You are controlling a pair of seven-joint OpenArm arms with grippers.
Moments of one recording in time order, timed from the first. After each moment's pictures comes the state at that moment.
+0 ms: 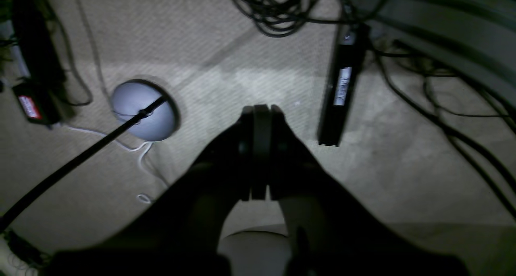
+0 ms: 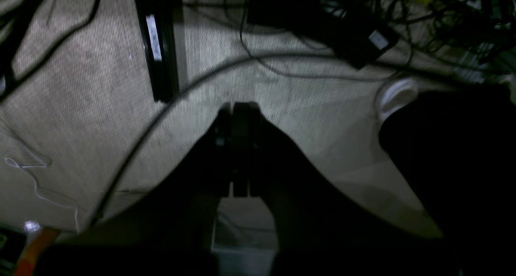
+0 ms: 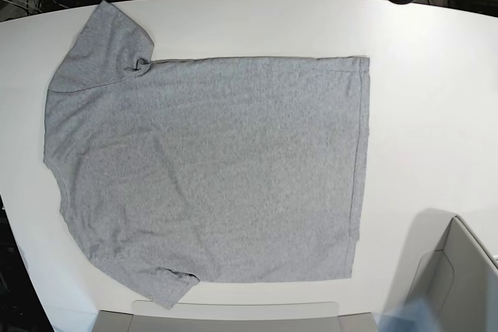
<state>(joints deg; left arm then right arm) 14.6 -2.3 -4.1 14.2 1.8 6.0 -2.2 -16.7 7.4 -6.6 19.0 1.8 4.9 -2.6</state>
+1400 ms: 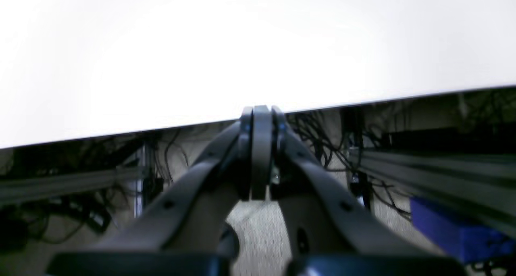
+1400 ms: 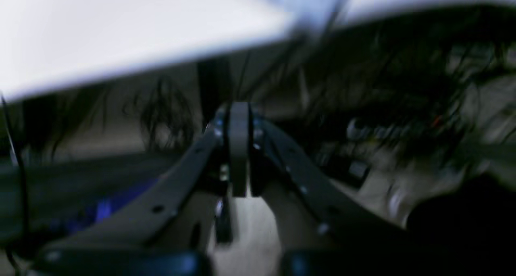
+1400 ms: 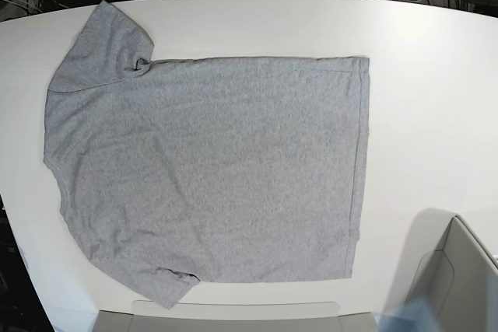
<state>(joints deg) 68.8 -10.8 -4.8 117.2 1.6 5.8 11.8 -71.7 12.5 14.1 115.5 25.8 4.8 -3.7</state>
